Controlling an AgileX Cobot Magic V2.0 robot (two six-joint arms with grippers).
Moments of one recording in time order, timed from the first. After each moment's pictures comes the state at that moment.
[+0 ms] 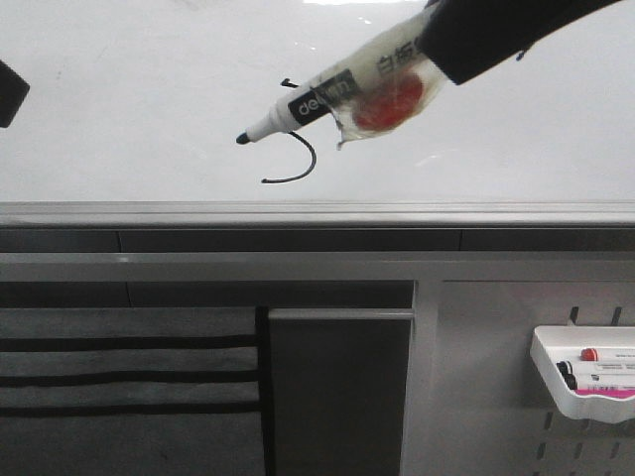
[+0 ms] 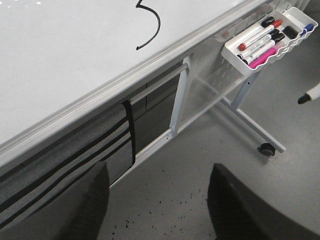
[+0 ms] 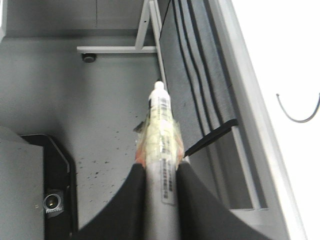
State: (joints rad) left arm -0.27 0.93 -0.69 -0.72 0.67 0.85; right arm 0.56 1.09 -0.97 0.55 0.80 -1.18
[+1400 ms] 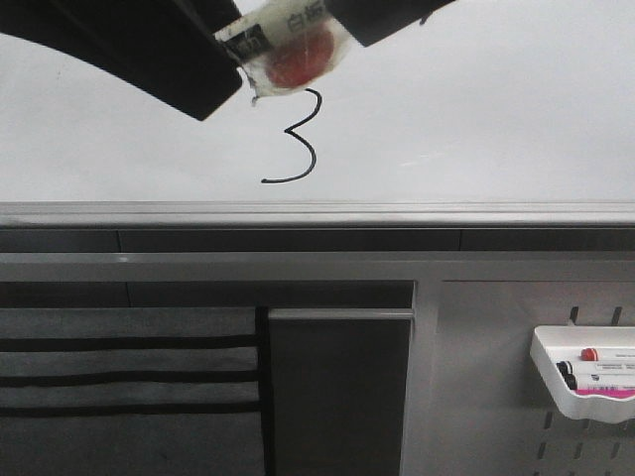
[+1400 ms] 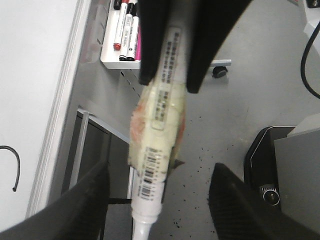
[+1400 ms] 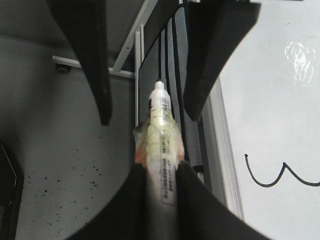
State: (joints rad) left arm -0.66 1.25 -1.06 -0.56 0.86 1.19; right arm 0.67 1.12 -0.97 0.56 0.64 -1.33
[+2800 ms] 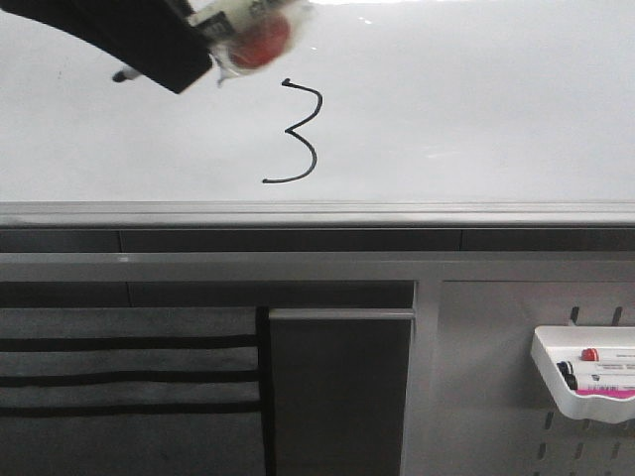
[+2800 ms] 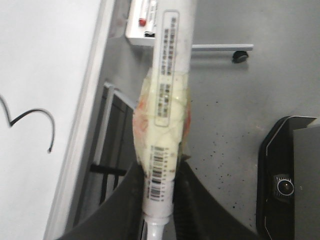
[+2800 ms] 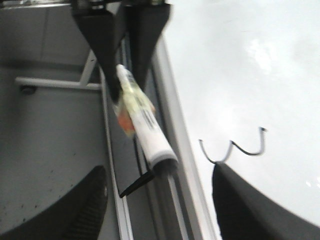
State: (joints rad) left arm -0.57 1.25 -1.08 -0.49 0.87 1.12; right arm 0.56 1.00 -0.97 0.55 0.62 -1.20
